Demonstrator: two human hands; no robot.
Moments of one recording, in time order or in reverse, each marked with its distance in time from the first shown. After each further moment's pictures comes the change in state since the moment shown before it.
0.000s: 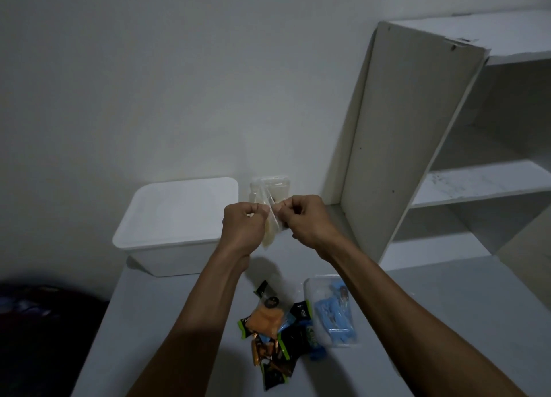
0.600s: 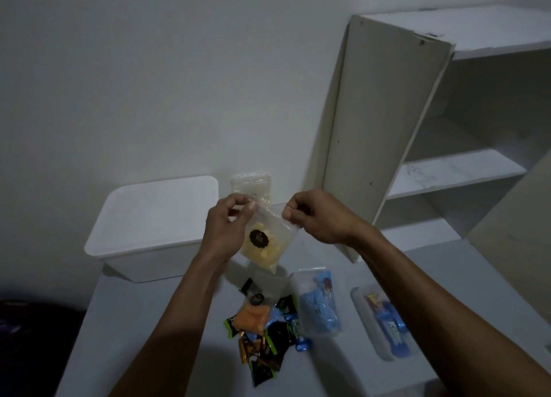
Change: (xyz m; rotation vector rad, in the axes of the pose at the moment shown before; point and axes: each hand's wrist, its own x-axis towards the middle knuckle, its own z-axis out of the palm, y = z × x) left_hand 0.010 -0.019 -0.002 0.006 -0.136 0.234; right_hand -0.017 -0.011 -0.065 -0.455 -0.183 -0.151
